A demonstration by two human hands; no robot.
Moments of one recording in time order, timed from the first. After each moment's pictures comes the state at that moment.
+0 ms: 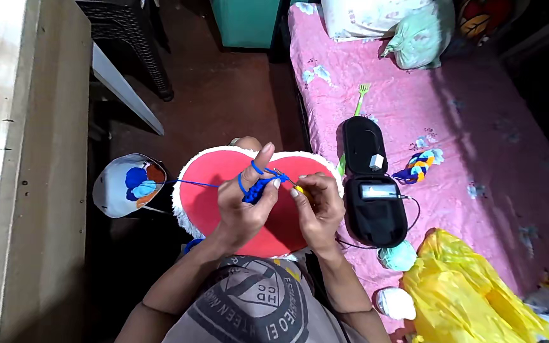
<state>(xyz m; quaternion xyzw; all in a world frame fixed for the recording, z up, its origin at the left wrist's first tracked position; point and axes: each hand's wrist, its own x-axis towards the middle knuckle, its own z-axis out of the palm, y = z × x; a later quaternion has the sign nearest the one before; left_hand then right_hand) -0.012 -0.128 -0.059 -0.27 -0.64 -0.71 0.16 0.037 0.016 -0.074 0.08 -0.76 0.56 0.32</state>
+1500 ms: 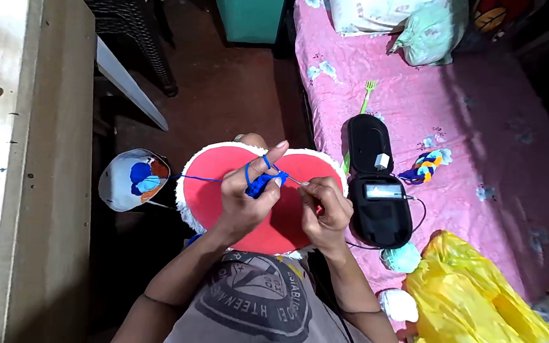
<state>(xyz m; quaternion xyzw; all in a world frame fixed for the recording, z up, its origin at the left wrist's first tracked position) -0.019 -0.131 -0.054 -0.27 -0.64 -0.72 0.10 0.038 0.031 -0.078 0.13 -0.82 0.40 0.37</state>
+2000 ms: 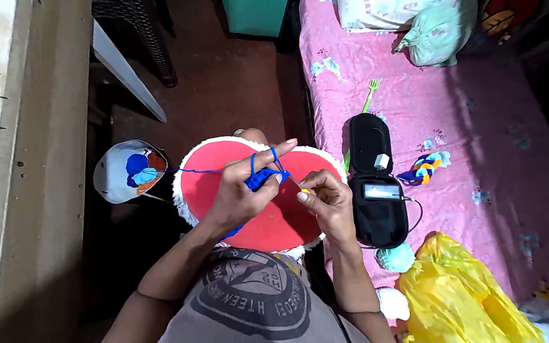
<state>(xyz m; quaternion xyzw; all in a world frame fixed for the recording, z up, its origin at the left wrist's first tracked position) -0.029 -0.142 -0.049 -0.30 -0.67 -0.68 0.04 0.040 0.046 -0.070 0.05 -0.66 0.74 0.09</state>
